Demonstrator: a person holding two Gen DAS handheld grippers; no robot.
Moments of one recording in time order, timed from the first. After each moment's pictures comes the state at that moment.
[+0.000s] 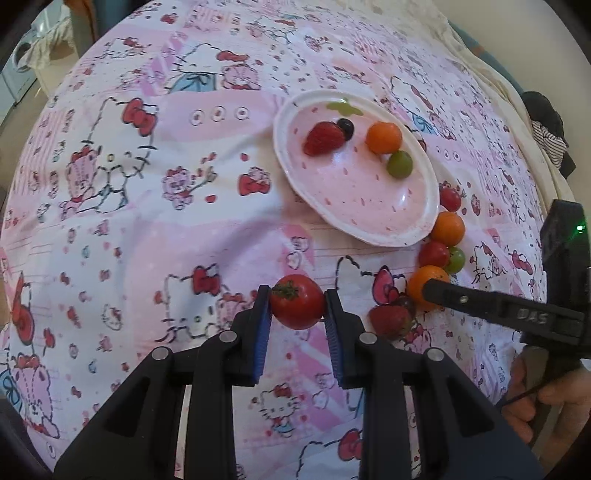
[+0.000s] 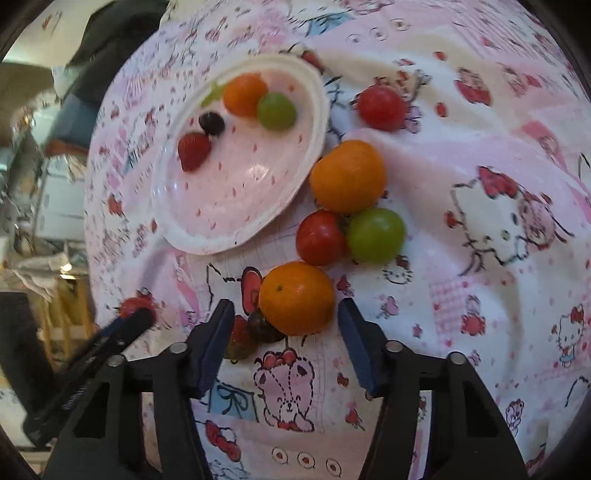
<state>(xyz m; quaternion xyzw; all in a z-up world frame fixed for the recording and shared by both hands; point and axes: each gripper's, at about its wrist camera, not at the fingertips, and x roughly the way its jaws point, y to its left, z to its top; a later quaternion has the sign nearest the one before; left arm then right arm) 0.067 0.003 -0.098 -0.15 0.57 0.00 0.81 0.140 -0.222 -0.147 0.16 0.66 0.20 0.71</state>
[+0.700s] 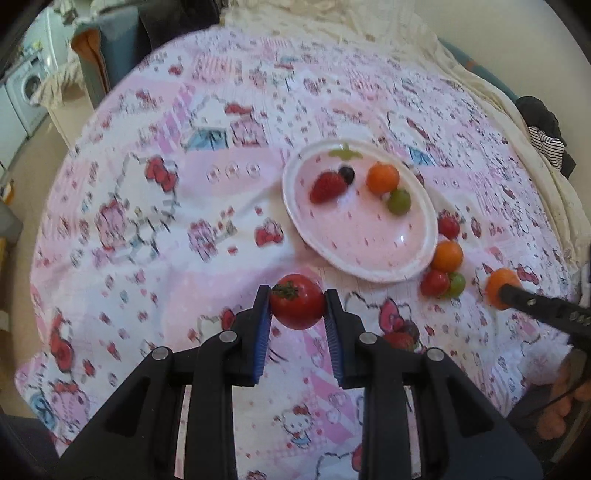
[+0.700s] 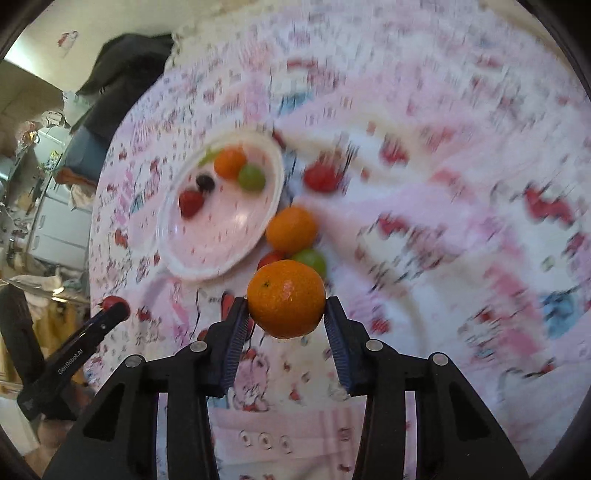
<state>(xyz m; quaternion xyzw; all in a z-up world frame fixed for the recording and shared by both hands) 0.069 0.004 -0.065 -0.10 0.51 0.03 0.85 0.119 -0.282 -0.090 0.16 0.57 0.16 0.79</state>
